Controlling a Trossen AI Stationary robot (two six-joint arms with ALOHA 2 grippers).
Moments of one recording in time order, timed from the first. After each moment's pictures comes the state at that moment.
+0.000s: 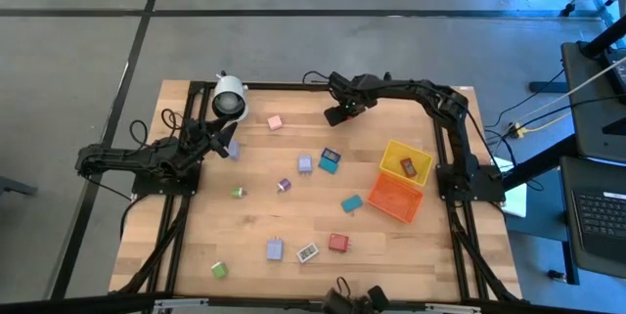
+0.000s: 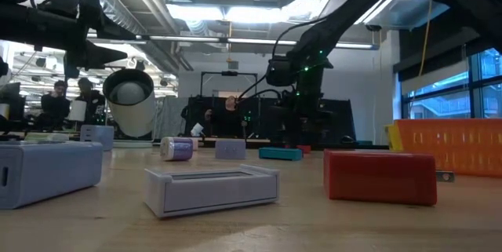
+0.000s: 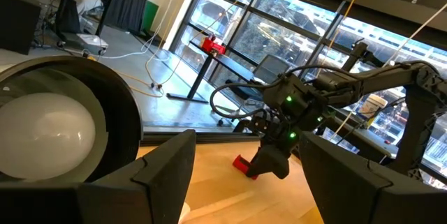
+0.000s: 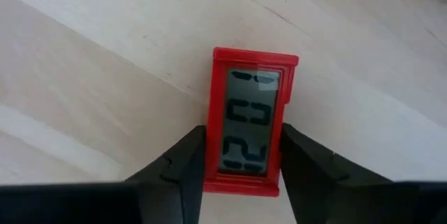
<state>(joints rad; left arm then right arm) -0.03 0.00 0.01 0.10 -0.84 -0.45 -0.53 2.12 1.47 -0.73 0.10 0.49</state>
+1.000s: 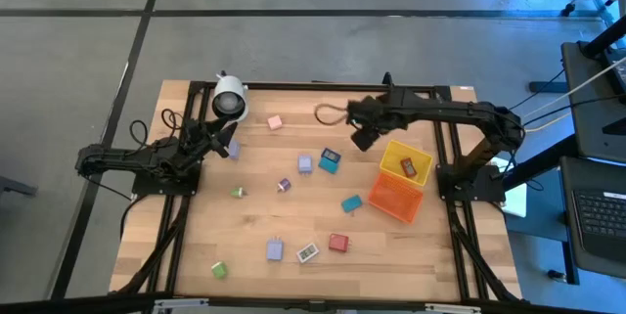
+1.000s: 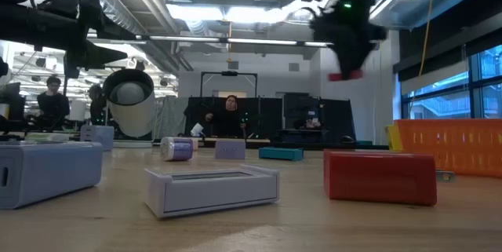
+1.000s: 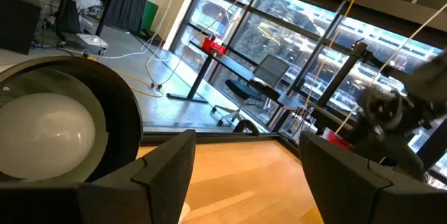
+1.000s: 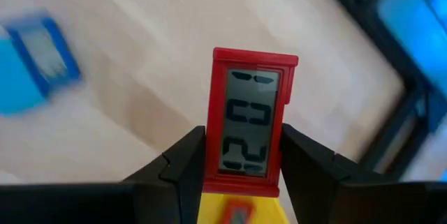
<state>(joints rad) -0.03 0.00 0.01 0.10 -0.84 -0.45 -0.19 1.63 1.41 -1.30 0.38 0.64</state>
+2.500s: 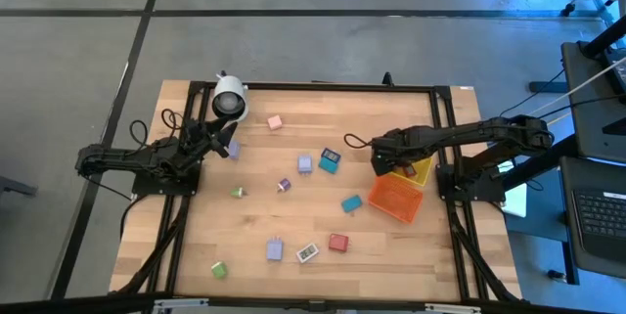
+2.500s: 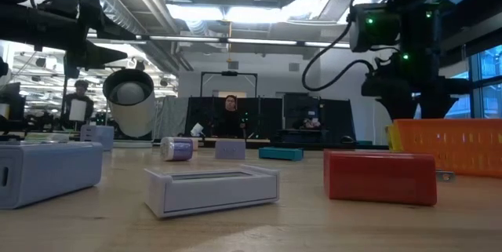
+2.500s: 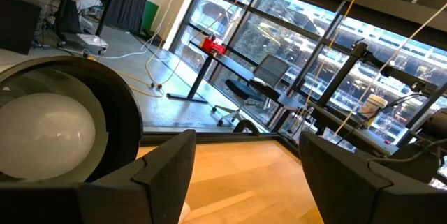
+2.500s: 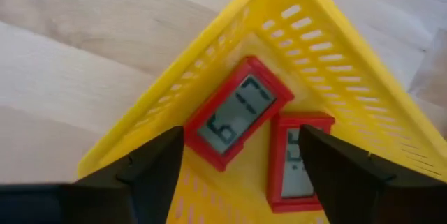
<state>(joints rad) -0.03 0.00 0.01 0.10 -0.84 -0.45 -0.10 1.41 0.77 -0.92 0.19 1.09</state>
